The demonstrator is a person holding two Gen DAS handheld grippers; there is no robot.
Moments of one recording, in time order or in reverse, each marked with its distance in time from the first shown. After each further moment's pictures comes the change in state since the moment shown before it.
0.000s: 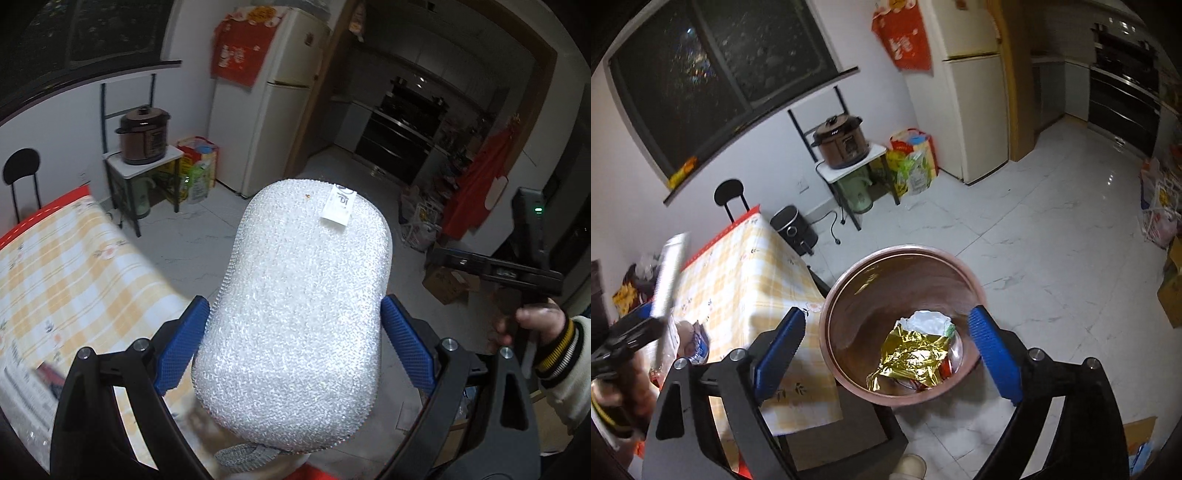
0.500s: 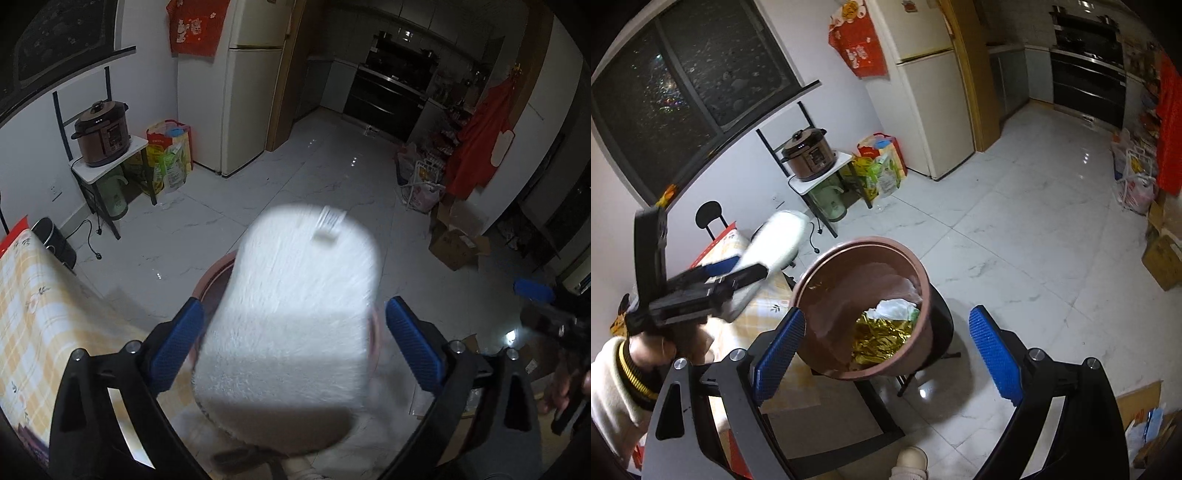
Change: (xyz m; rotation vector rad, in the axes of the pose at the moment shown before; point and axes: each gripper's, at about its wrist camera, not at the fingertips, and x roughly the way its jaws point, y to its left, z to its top) left arm 0.146 -0.066 0.043 0.102 0.134 0.007; right arm -0.036 -0.058 -0.028 0.118 -0.016 -0.061
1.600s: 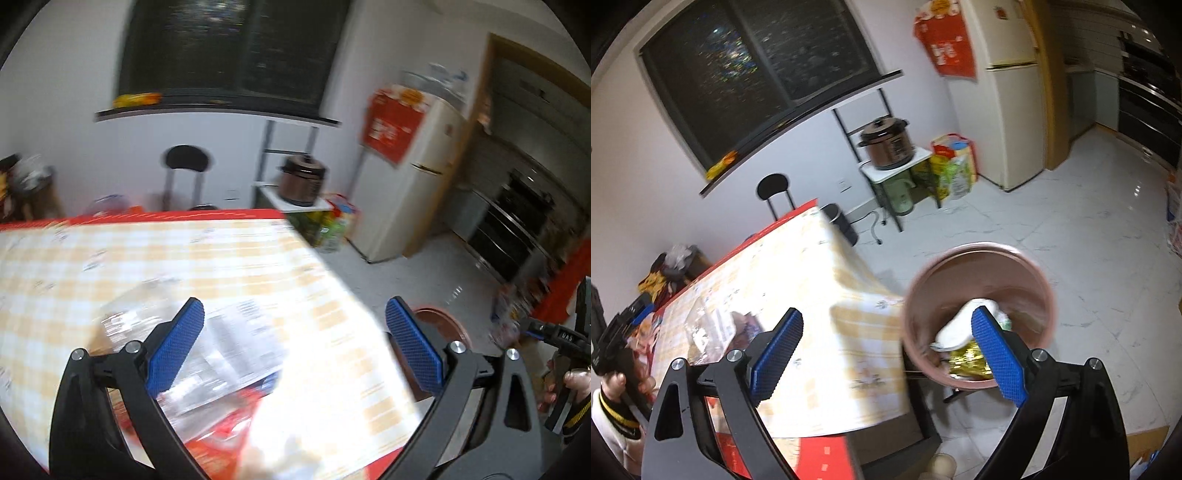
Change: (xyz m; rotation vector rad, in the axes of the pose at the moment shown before) left arm -0.337 0.199 -0.198 -0.467 -0.384 0.458; right arm 0.009 0.169 -0.012 -0.181 0.021 0.190
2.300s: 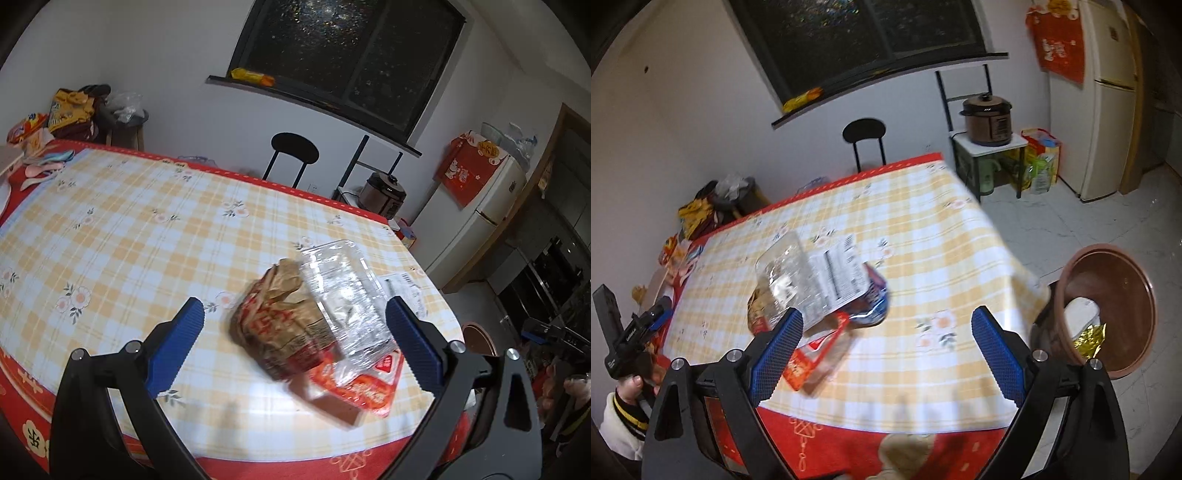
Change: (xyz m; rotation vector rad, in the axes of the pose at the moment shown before) left arm -0.104 0.204 -0.070 -0.267 -0.014 0.133; right arm 0.047 0.217 -0.048 -0.230 0.136 0.150
